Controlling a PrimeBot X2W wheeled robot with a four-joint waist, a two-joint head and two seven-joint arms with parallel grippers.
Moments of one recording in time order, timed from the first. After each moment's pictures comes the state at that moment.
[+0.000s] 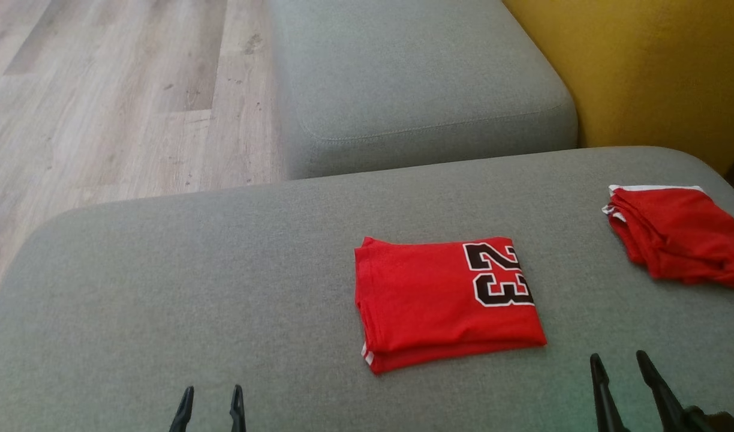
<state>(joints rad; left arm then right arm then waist) 0.30 0.06 -0.16 0.16 -0.12 0.06 -0.25 0.31 -0.11 0.03 0.13 0.18 0.13 -0.25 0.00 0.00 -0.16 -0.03</state>
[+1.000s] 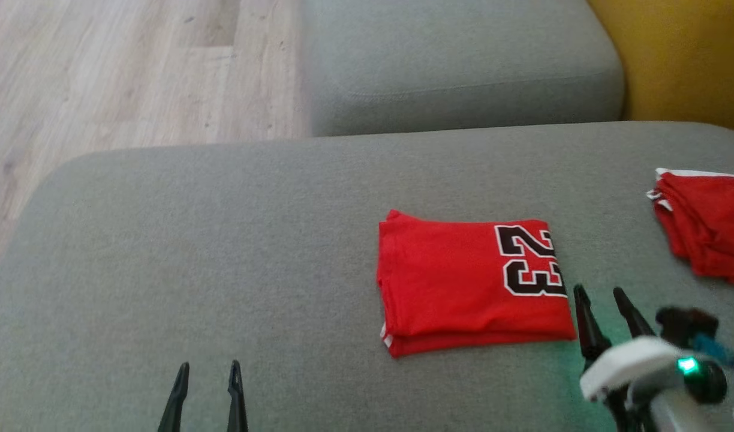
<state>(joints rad) 0.29 0.06 -0.18 0.06 -0.11 0.10 -0.25 -0.10 -0.15 0.09 0.58 0.38 0.13 -0.15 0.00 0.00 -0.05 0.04</state>
